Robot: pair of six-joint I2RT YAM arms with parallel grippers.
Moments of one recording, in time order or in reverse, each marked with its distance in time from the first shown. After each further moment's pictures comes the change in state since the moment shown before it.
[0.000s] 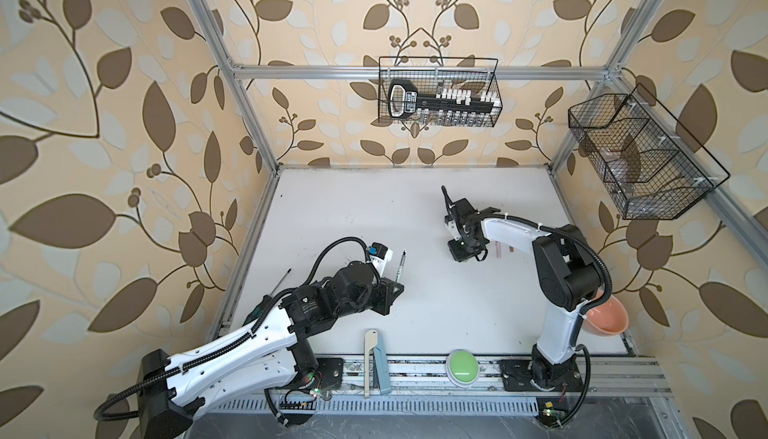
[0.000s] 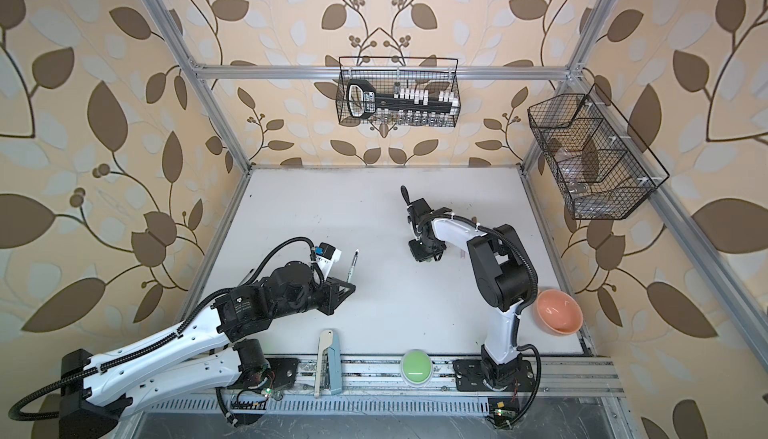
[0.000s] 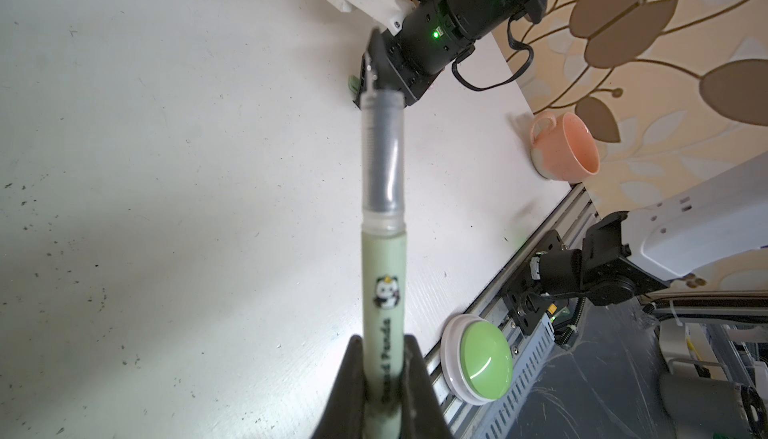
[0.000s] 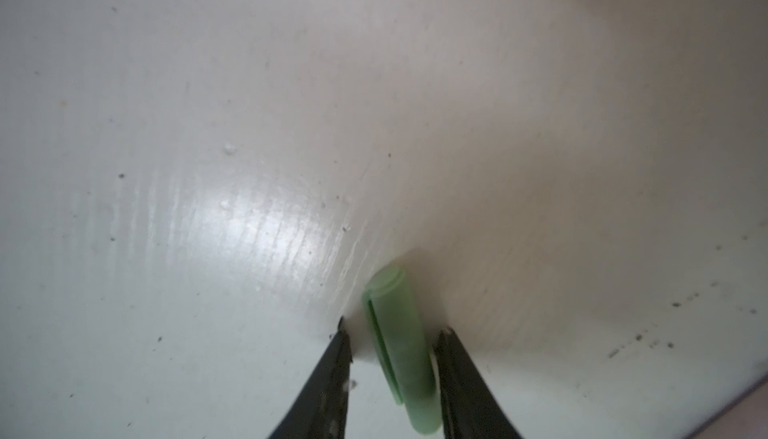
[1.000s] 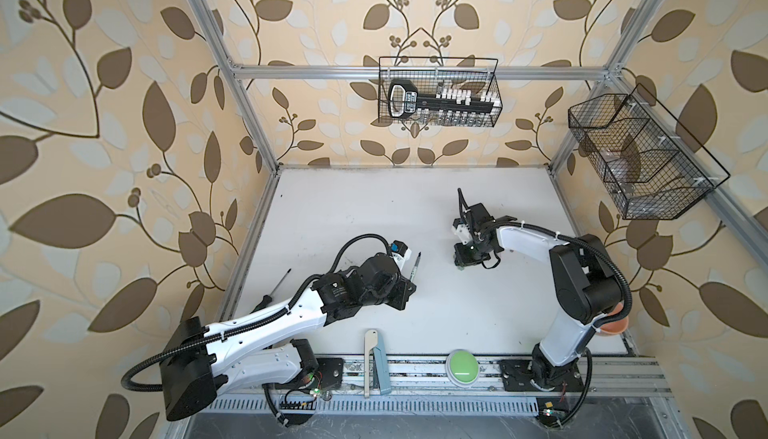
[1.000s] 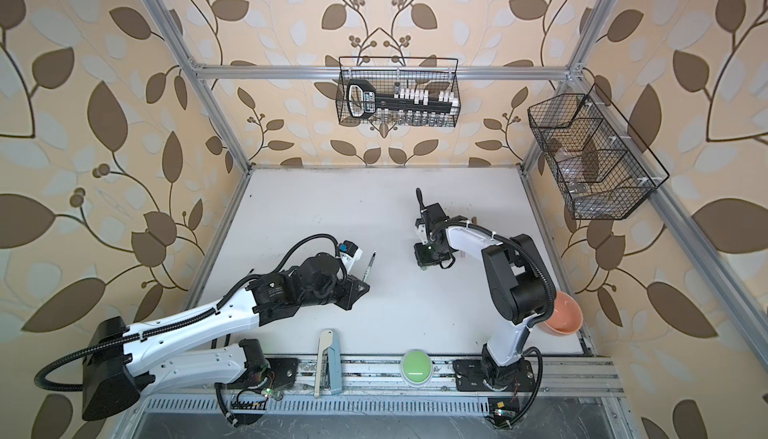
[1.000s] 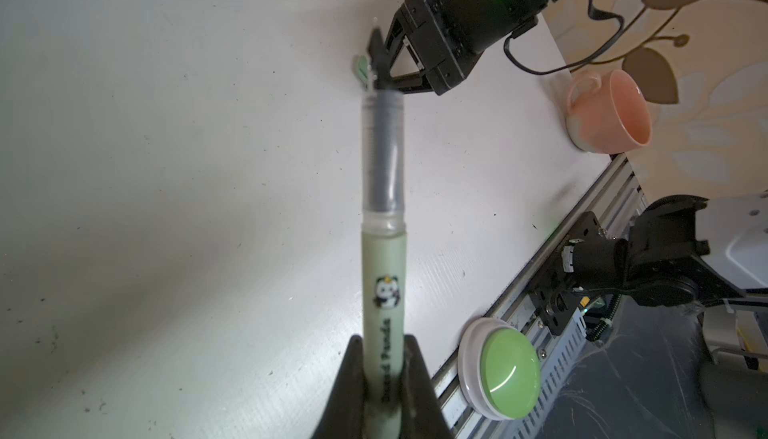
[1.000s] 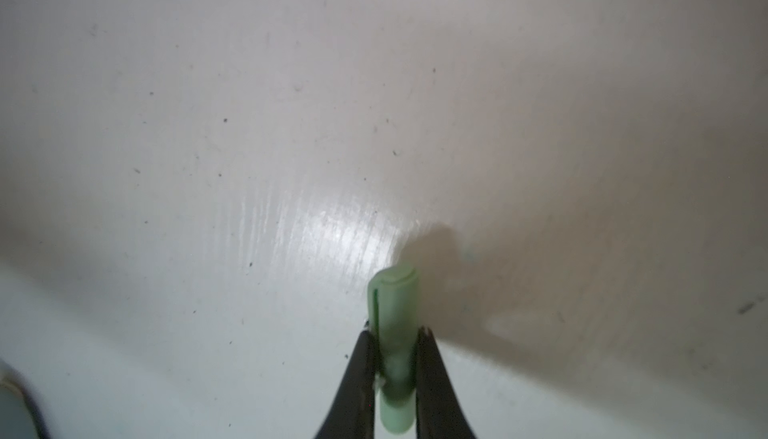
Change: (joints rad) left arm -0.018 0.283 0.088 0.068 0.028 0.053; right arm -0.088 -0.158 -0.189 0.129 -0.292 0.090
